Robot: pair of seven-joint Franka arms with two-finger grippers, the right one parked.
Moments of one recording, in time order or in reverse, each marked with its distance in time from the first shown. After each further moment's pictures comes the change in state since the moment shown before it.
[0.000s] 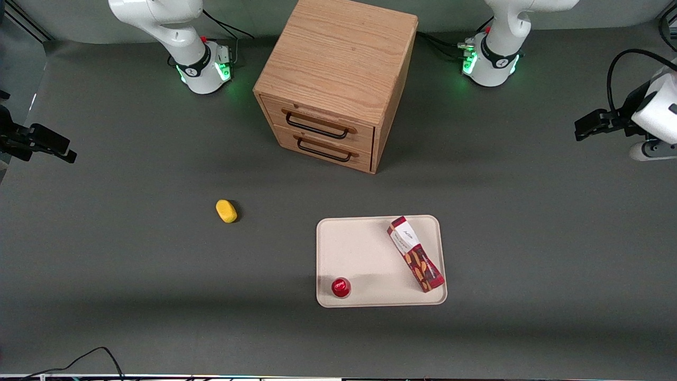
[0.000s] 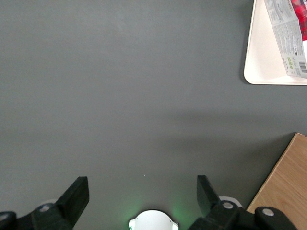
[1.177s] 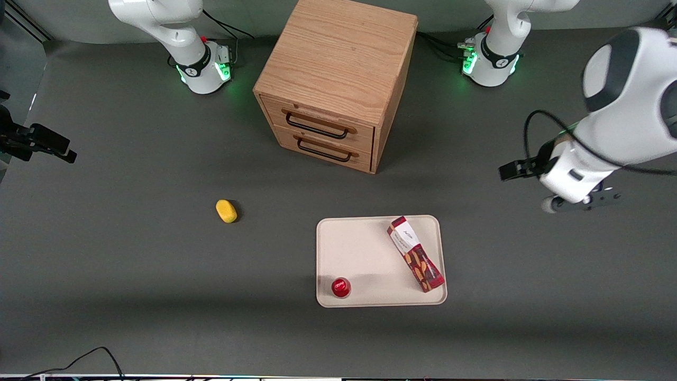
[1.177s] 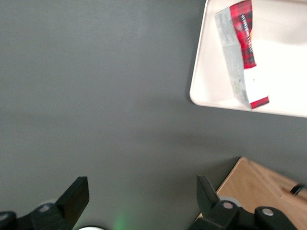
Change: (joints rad) arm -0.027 0.233 -0.156 0.104 -0.115 0.126 -0.292
